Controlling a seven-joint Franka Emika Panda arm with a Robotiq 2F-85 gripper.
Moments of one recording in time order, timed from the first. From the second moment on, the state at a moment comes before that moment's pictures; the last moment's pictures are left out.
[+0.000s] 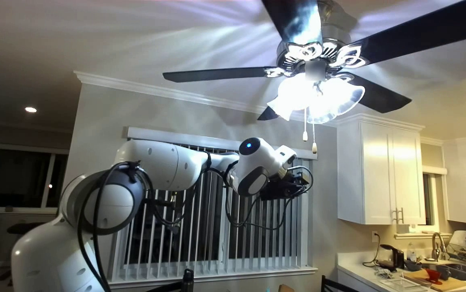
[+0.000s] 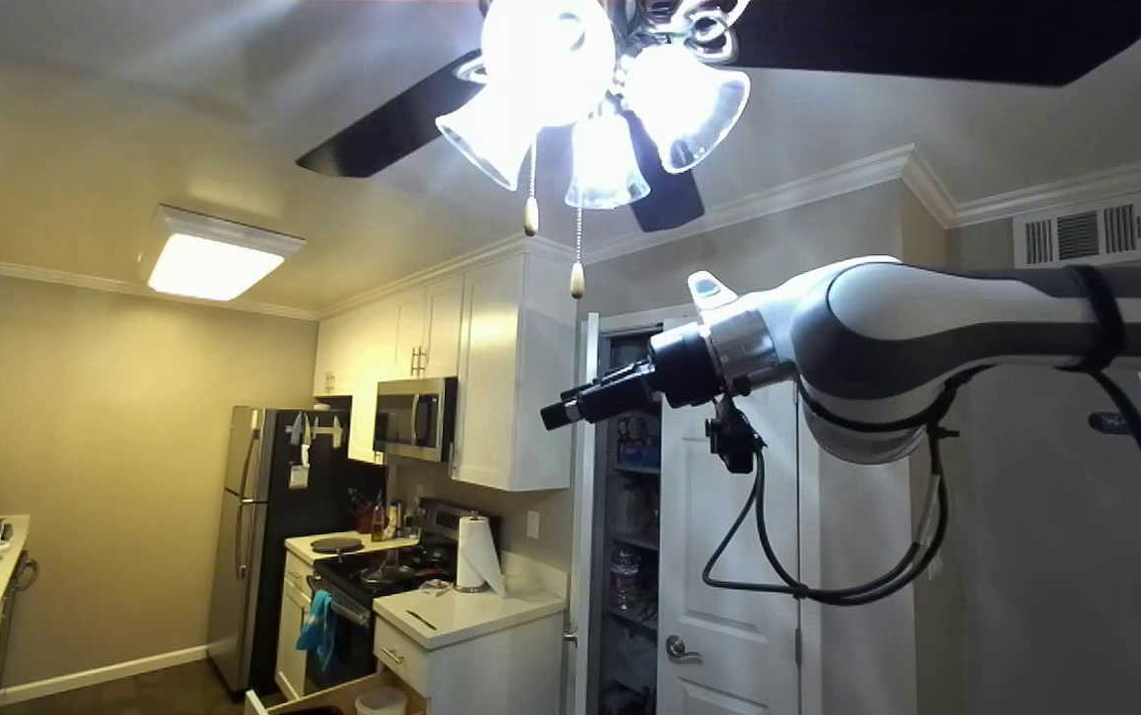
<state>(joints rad) 0.55 -0.37 0.00 -1.99 0.47 2.81 -0.72</state>
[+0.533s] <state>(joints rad) 0.96 -0.25 -0.23 -1.81 0.74 3.13 -1.19</state>
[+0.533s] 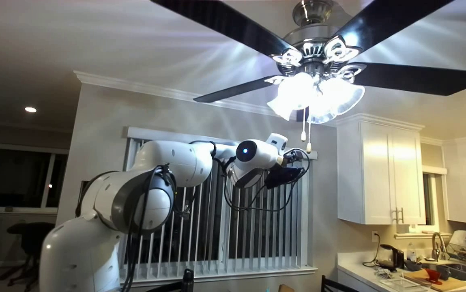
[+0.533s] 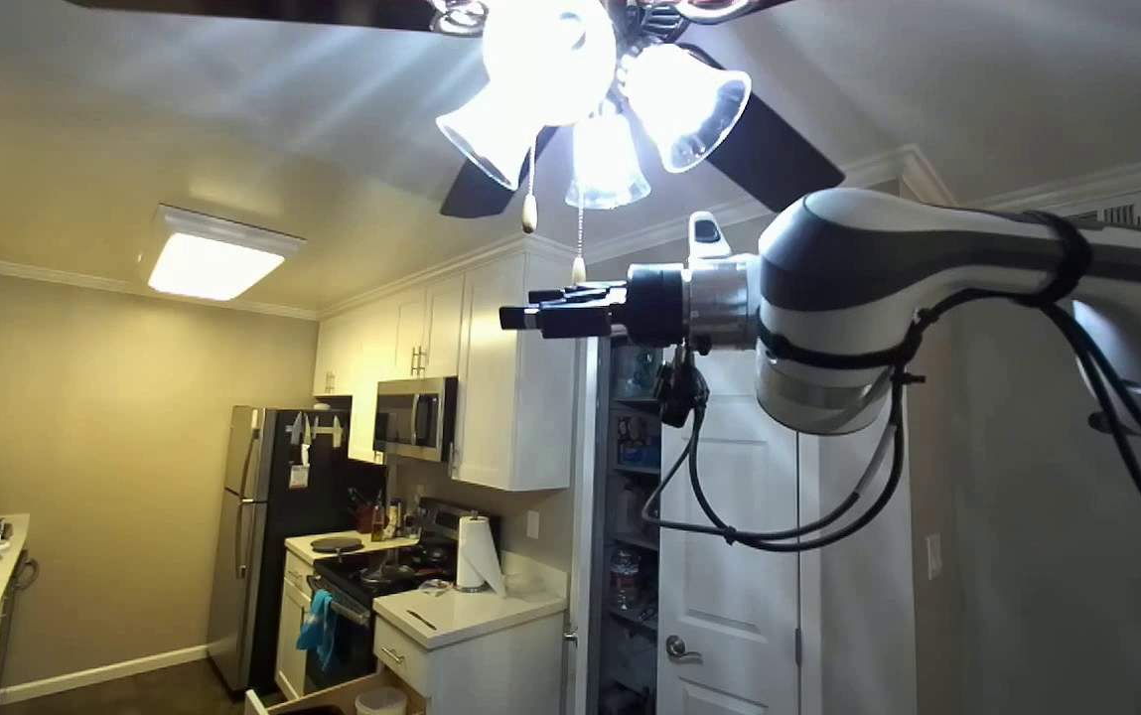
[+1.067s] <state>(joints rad) 1.01 -0.25 -0.27 -1.78 0.76 3.13 -1.22</state>
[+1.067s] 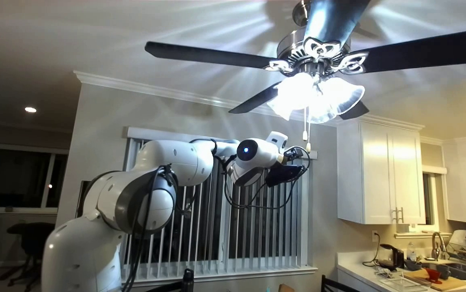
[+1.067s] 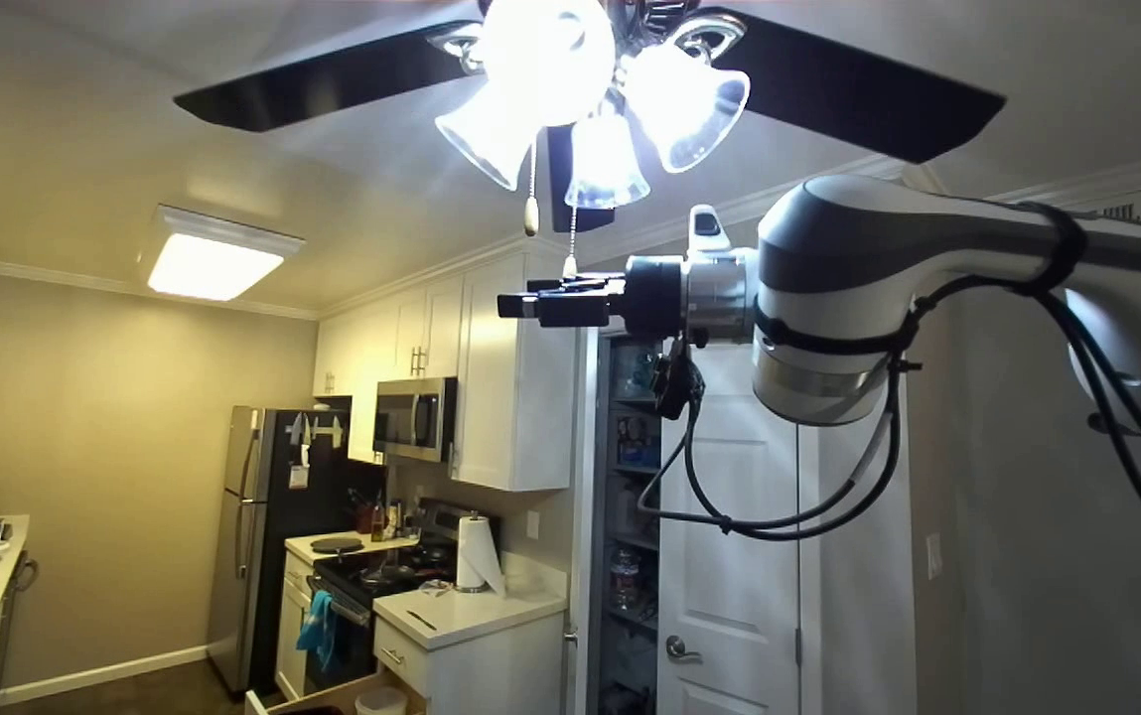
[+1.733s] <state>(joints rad) 1.01 -0.25 -0.31 -1.77 0.75 3.22 -1.22</state>
